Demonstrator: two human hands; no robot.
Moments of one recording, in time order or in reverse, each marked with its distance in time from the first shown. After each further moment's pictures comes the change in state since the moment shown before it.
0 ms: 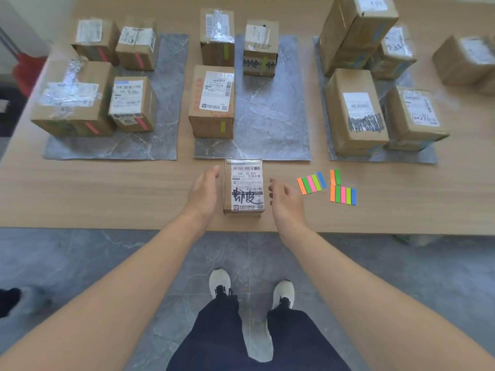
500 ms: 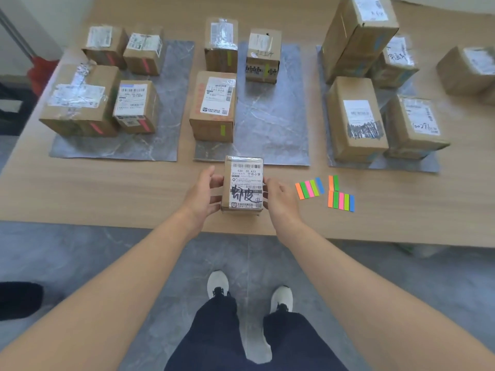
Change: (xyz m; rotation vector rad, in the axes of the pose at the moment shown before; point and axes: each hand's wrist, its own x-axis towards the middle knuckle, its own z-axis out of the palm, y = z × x) left_hand 0.000 0.006 0.008 -0.136 -0.056 -0.136; right_hand 0.012 -0.010 0.000 0.022 -0.128 0.024
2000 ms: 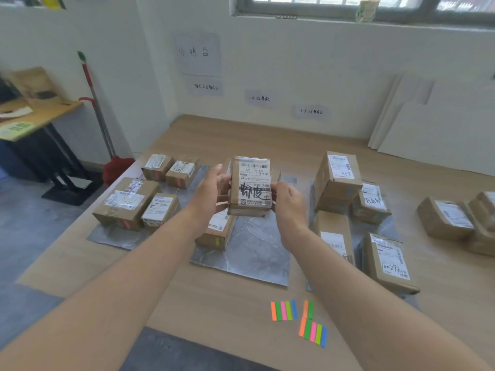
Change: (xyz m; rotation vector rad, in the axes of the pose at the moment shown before) left_hand -0.067 0.246 0.096 -0.068 0.114 0.446; right_hand 0.037 -0.259 -0.068 0.103 -0.120 -0.408
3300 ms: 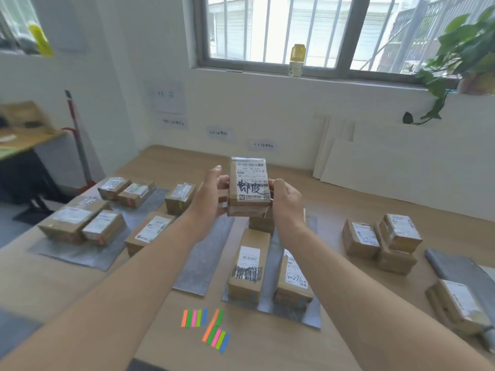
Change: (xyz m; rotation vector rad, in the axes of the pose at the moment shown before) left_hand -0.113 0.035 0.261 -0.077 -0.028 0.211; right_hand -0.018 -0.102 -0.270 -0.043 -0.040 -0.185
